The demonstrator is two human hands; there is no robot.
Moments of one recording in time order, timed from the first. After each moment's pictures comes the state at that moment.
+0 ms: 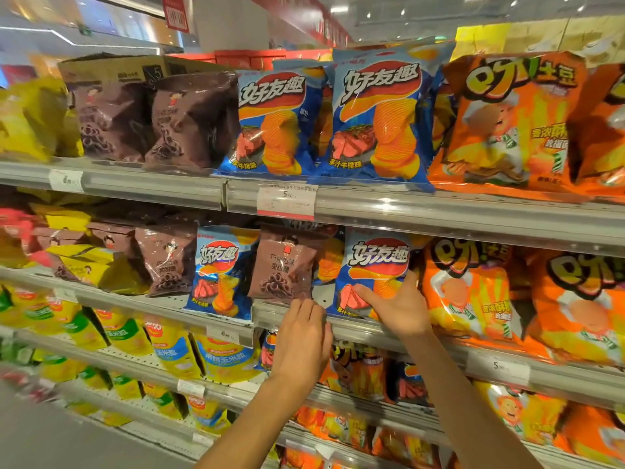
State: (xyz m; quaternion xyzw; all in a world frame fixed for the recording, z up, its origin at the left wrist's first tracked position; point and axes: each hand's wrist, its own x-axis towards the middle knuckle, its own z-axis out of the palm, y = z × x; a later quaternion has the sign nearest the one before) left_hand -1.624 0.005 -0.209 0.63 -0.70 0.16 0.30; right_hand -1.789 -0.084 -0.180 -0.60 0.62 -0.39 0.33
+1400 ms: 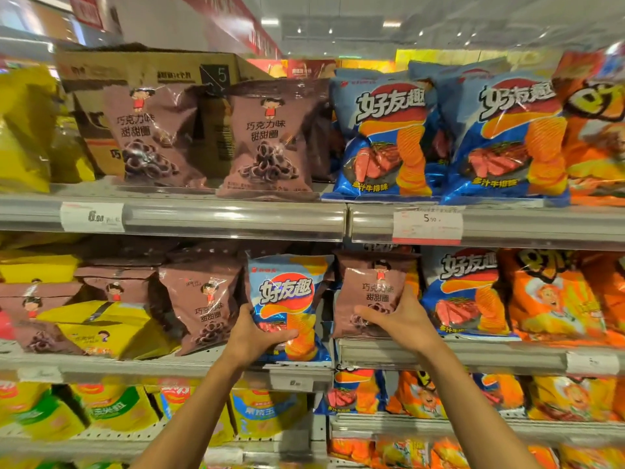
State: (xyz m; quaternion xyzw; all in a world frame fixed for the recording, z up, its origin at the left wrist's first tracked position) left_hand -1.324 -0.087 -0.231 0.60 -0.51 -0.43 0.44; right_hand -1.615 -0.073 -0.174 -0.58 0.62 -0.41 0.33
